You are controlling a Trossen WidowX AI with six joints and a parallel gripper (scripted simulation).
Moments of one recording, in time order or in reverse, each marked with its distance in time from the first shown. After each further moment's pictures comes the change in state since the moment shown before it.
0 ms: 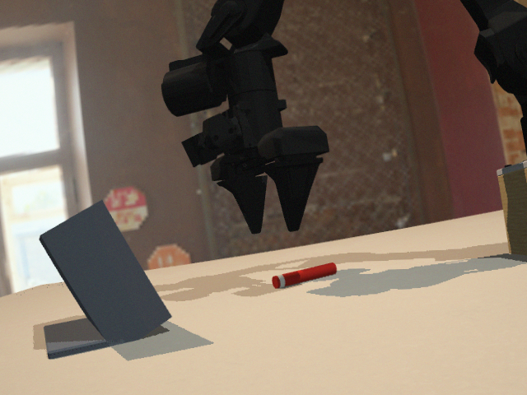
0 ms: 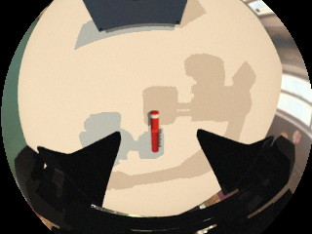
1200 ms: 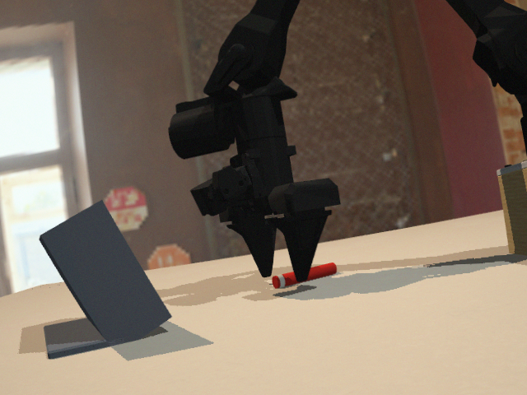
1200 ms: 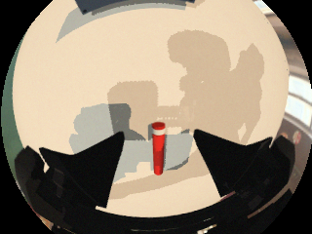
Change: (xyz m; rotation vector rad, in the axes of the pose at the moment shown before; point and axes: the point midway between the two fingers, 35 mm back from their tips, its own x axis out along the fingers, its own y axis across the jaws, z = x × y) arm 0.054 0.002 -0.002 0.000 0.004 0.003
